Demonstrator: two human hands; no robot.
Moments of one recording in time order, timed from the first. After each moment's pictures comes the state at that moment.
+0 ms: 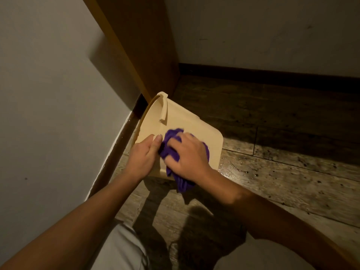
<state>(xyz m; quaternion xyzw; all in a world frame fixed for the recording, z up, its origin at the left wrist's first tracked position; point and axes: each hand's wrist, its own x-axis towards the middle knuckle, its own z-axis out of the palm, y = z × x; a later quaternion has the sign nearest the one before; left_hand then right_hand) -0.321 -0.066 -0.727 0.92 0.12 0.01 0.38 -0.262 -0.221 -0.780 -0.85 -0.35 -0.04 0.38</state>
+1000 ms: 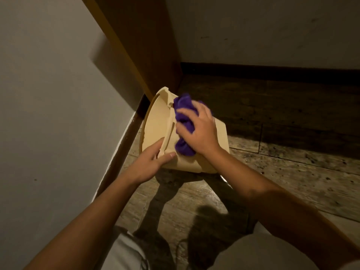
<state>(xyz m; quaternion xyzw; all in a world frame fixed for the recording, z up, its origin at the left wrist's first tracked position) -0.328 -0.069 -0.706 0.84 0.13 -0.15 0.51 -0.203 -0.219 -0.780 -0.84 -0.23 -0.01 0.49</state>
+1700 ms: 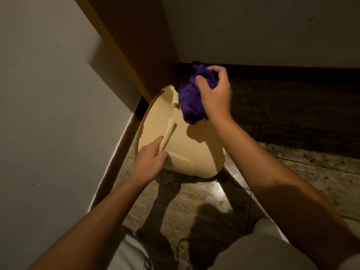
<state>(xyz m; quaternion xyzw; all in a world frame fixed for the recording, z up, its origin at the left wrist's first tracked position) -0.320 -0.077 -0.715 0.89 0.16 -0.08 0.43 -0.135 -0.228 -0.719 -0.70 -0.01 -0.04 0.71</state>
